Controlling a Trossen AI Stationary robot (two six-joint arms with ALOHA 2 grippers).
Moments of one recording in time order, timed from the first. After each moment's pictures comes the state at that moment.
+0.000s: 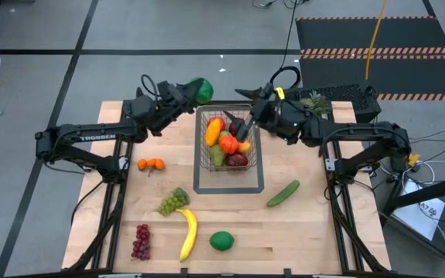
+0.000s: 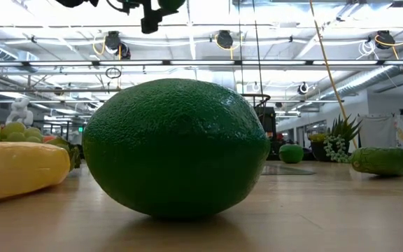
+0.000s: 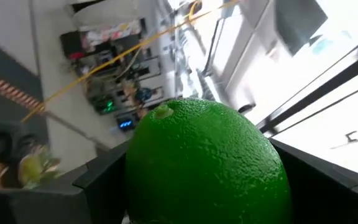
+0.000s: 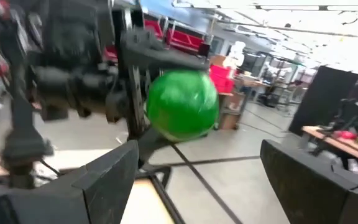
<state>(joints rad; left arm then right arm) 0.27 1.26 0.94 0.64 -0.34 -1.20 -0.06 1.40 1.29 0.15 0.46 -0.27</state>
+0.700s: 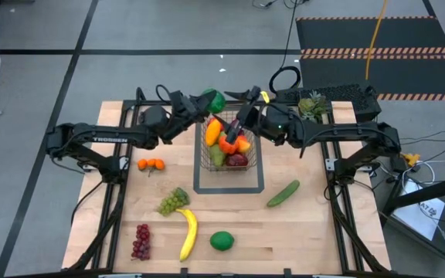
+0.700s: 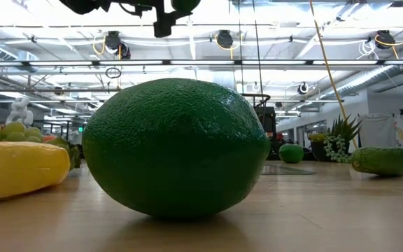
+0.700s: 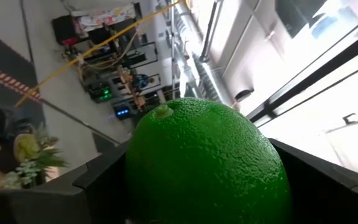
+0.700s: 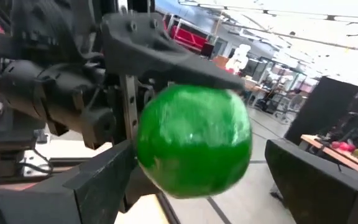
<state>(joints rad) 0.19 1.38 0.94 0.77 -0.36 -1.17 -0.09 1.50 1.29 0.25 0.43 -0.35</state>
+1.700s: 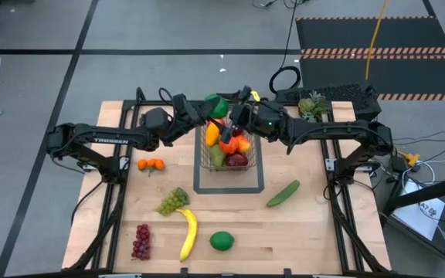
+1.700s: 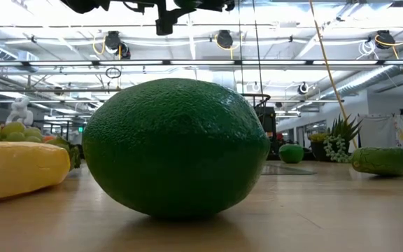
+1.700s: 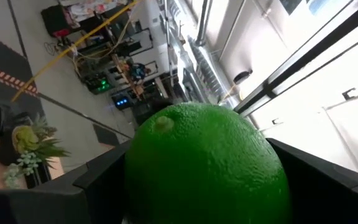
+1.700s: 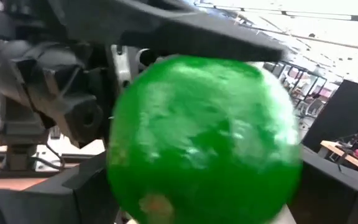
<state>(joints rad) 0.16 1.38 0.94 0.77 -0.32 -1.11 -0.13 1.58 1.29 0.31 0.31 -0.35</state>
